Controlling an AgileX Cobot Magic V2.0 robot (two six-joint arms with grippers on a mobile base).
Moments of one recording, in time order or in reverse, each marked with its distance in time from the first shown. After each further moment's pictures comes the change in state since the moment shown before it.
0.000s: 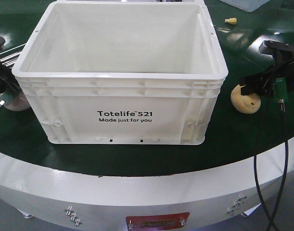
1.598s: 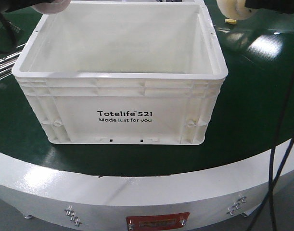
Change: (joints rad) left arm -0.327 -0.464 0.009 0.015 -0.363 0.018; right arm 0.222 -0.557 0.005 0.466 -0.101 -0.459
